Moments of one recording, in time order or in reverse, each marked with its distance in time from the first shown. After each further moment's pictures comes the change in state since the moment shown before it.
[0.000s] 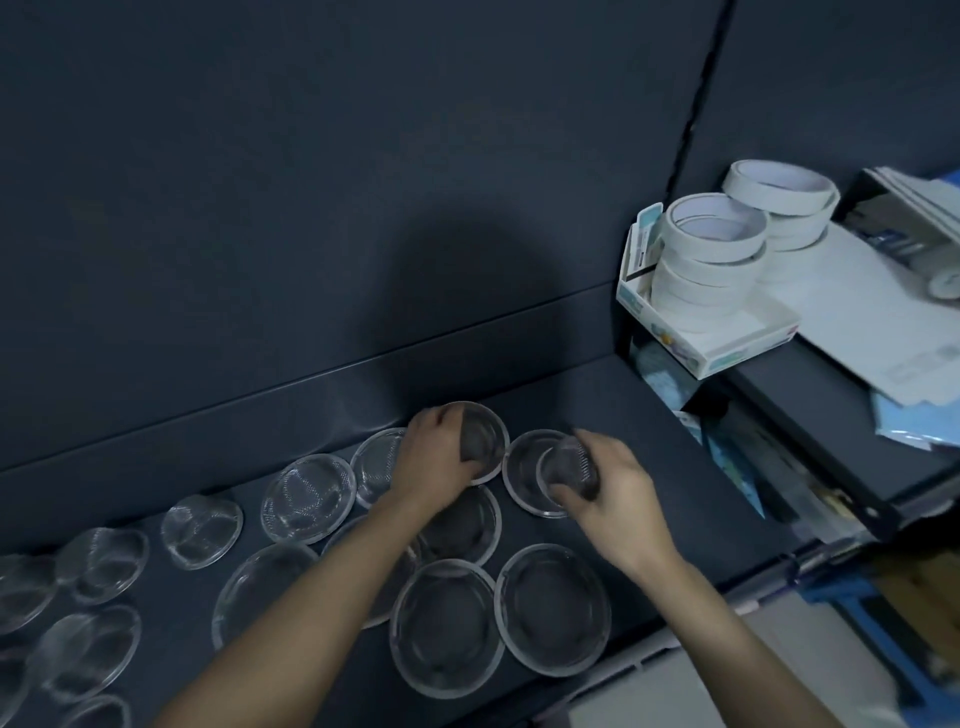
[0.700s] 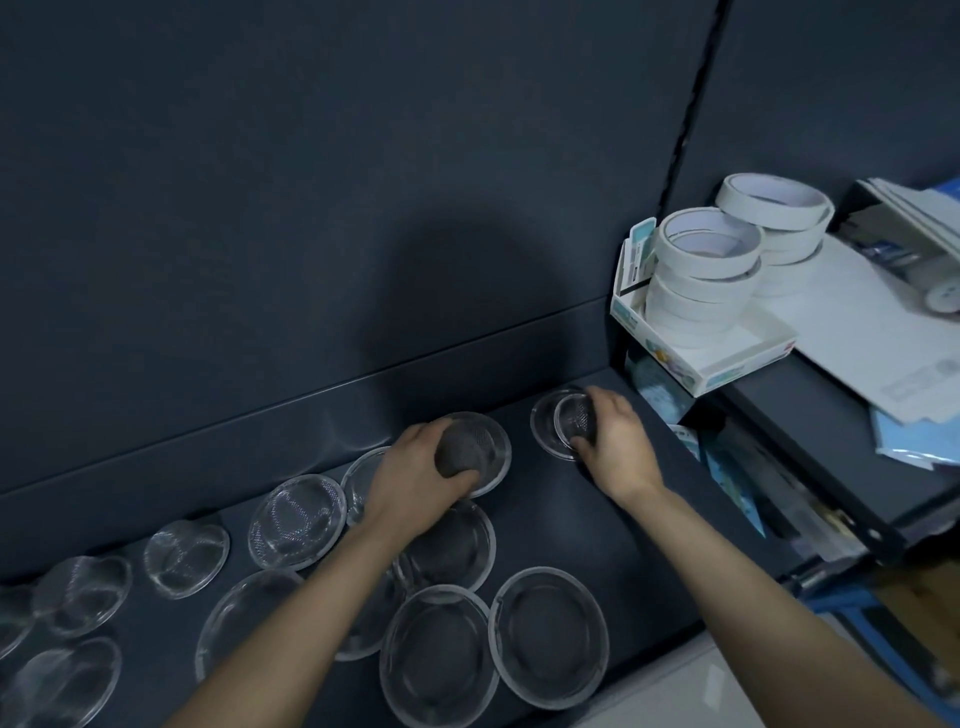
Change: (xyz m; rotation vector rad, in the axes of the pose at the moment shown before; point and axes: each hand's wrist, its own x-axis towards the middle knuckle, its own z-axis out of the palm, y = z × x) left_hand -0.005 -0.008 -0.008 -0.180 0.130 0.009; right_hand 0.081 0.026 -0.001 -0.221 -0.024 0.053
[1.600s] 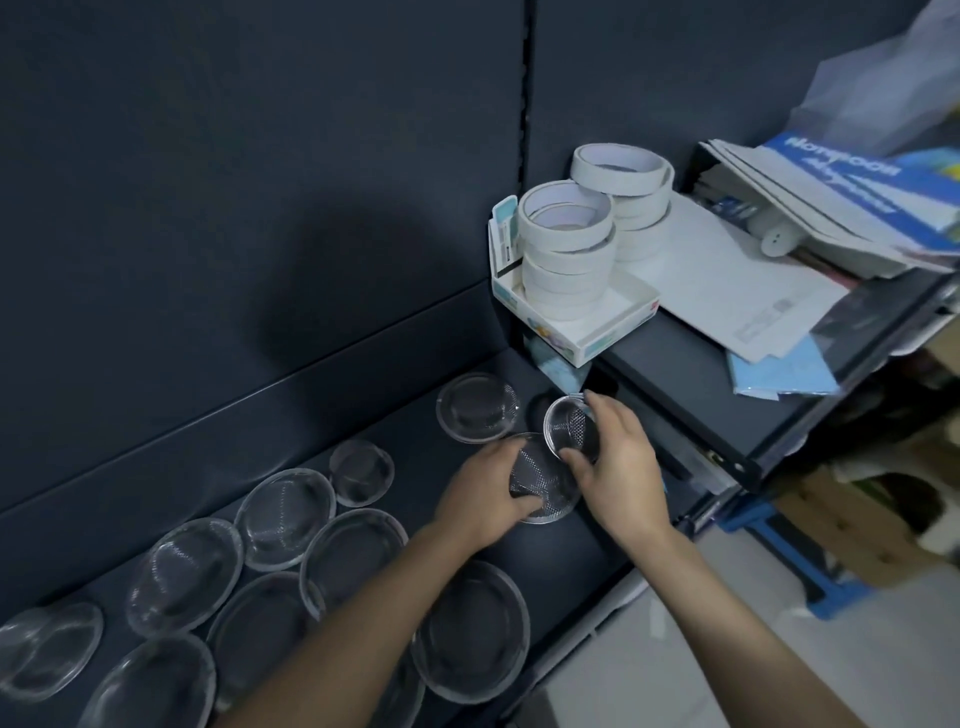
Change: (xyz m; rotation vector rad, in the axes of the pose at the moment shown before) left_hand -0.002 0.103 0.104 -0.060 -0.394 0.290; right_hand -0.075 0.039 -0.054 0.081 0.280 0.134
